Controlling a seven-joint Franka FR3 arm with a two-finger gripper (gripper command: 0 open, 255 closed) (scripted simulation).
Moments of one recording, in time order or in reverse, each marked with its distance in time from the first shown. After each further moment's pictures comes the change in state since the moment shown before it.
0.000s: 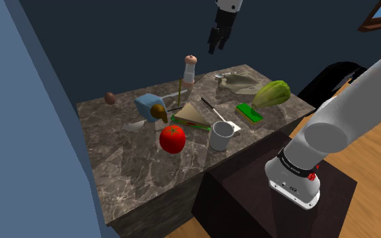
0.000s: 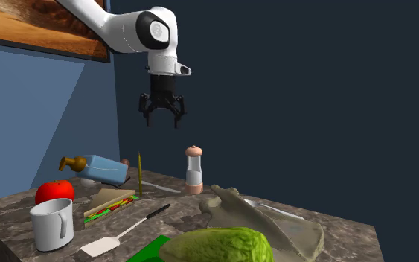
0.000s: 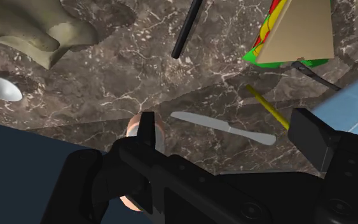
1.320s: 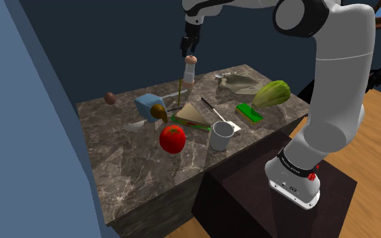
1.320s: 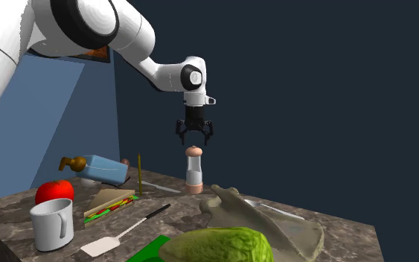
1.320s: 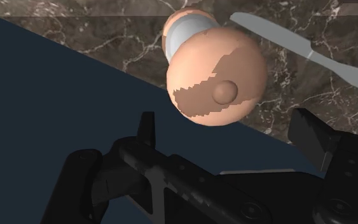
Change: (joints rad) arm -0.024 0.671 0.000 0.645 0.039 0.036 -0.108
